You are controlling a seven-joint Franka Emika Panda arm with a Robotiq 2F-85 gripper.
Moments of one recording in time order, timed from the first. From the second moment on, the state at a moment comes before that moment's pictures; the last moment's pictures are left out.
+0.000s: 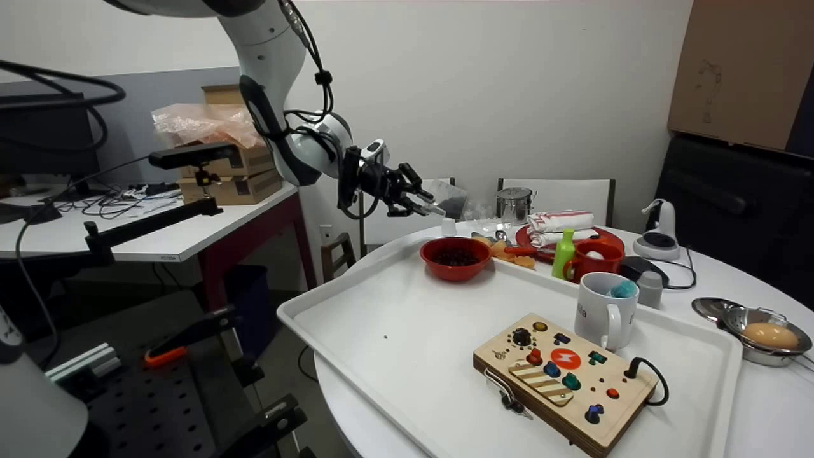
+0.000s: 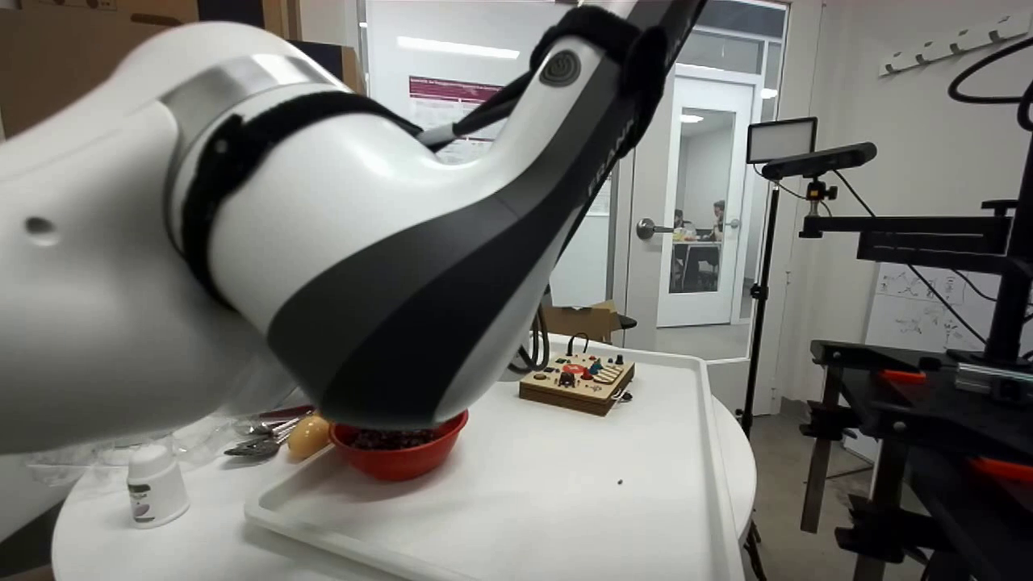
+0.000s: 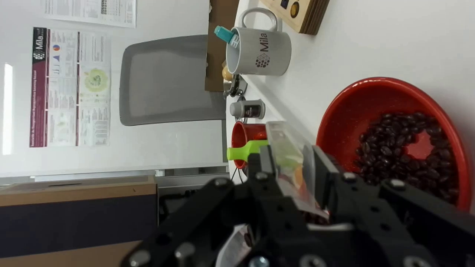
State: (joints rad) arm 0.51 1.09 0.12 -1.33 -1.24 1.54 0.84
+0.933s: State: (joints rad) arm 0.42 0.97 0.09 -1.57 -1.39 1.62 0.95
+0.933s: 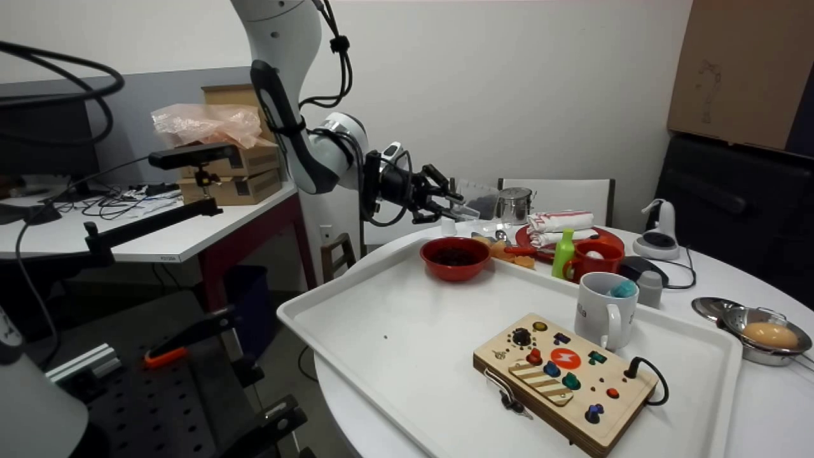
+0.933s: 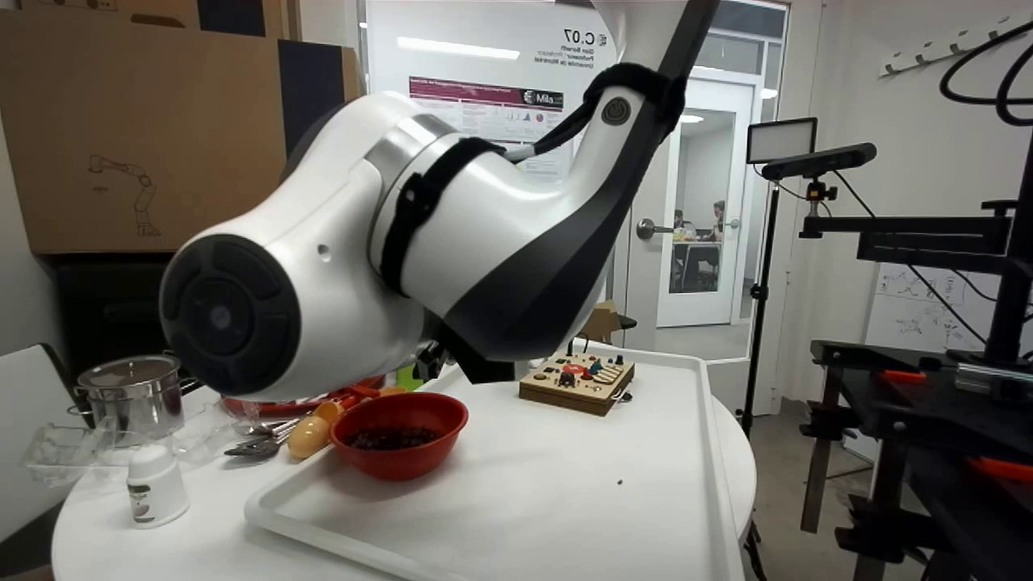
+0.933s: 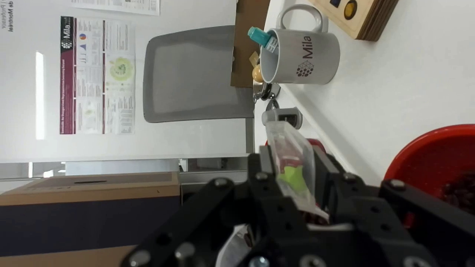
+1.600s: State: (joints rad) arm 0.43 0.97 0.11 -1.63 -1.53 1.51 1.01
